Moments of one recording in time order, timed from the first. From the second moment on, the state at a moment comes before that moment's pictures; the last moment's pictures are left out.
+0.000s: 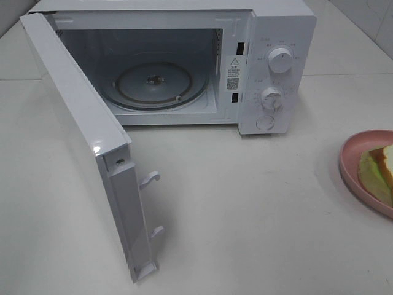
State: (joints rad) left arm 0.02 0.00 -0.50 0.00 1.04 -0.05; right arm 0.09 0.00 -0.50 -0.13 1.04 0.06
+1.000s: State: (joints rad) left arm 0.02 0.26 -0.55 0.00 0.88 -0.05; right arm 0.09 0.00 -0.50 -0.13 1.04 0.06
